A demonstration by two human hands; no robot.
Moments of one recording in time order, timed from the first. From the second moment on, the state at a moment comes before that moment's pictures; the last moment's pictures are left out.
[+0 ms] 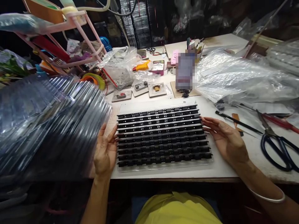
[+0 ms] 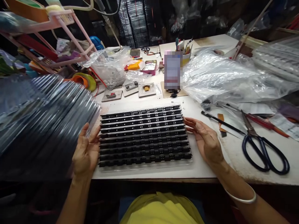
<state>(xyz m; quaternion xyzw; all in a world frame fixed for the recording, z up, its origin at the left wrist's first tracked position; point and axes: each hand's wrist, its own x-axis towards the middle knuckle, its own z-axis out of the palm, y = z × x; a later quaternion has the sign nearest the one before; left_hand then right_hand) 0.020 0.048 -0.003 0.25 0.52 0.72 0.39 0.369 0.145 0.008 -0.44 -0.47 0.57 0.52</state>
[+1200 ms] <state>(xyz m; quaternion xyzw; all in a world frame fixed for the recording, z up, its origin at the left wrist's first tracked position) 0.026 0.054 -0.004 0.25 0.59 0.69 0.33 0.369 0.143 0.013 -0.41 -0.46 0.58 0.53</state>
